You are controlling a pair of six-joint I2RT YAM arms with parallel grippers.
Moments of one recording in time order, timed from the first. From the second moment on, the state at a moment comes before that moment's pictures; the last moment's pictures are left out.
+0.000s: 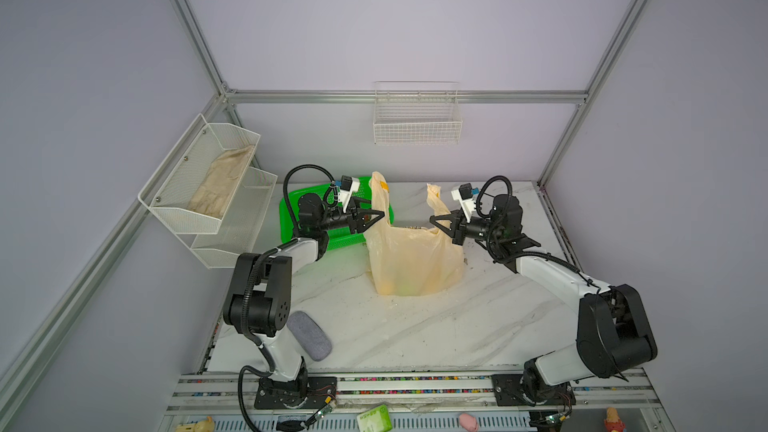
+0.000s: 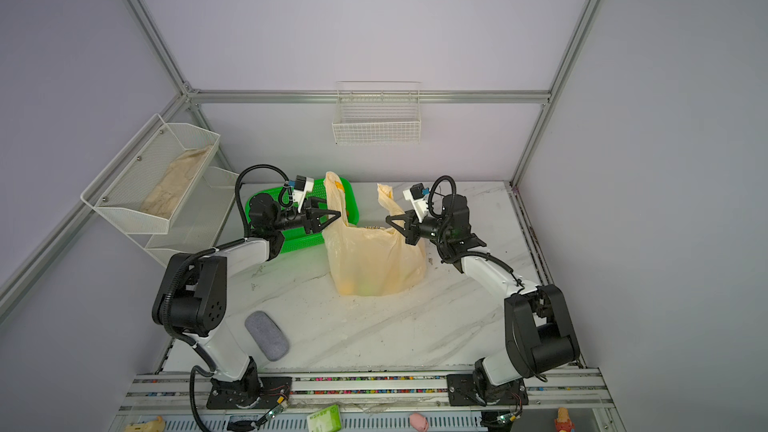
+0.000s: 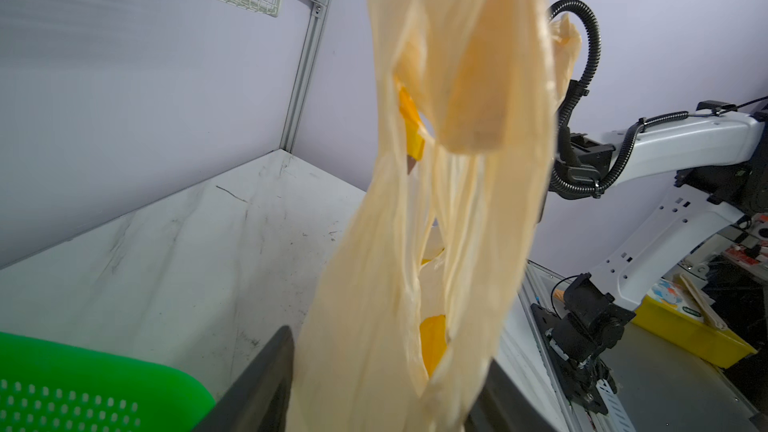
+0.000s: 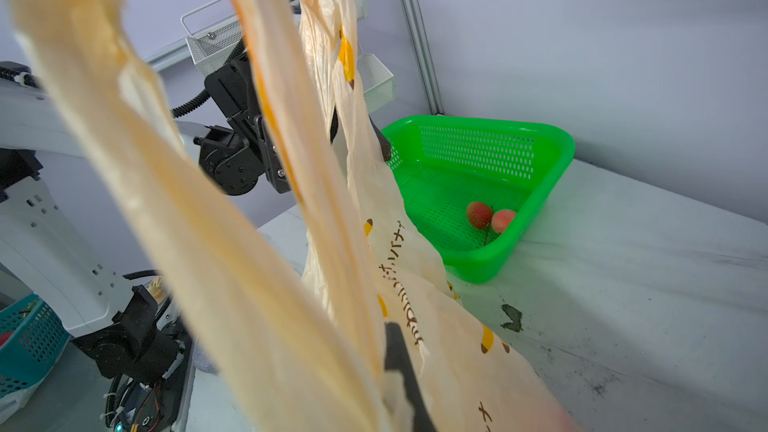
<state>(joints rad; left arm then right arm) -0.12 1.78 1.04 0.86 1.19 -0.46 0.31 1.49 0.95 0.34 -0.90 0.18</state>
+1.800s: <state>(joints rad) -0.28 1.53 1.11 0.17 0.84 0.06 0.30 1.52 1.01 0.22 -0.84 0.15</state>
